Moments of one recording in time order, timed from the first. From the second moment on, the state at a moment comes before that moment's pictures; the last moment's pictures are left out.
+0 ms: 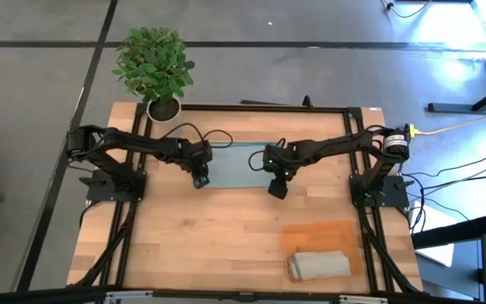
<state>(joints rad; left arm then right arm) 0.26 1.48 0.68 -0.42 -0.04 -0.25 -0.15 1.76 1.01 -0.52 -0.23 0.27</state>
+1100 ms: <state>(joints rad) -0.01 1.41 0.71 -0.36 -0.20 -0.46 -0.27 1.75 1.09 -0.54 -0.09 0.21</state>
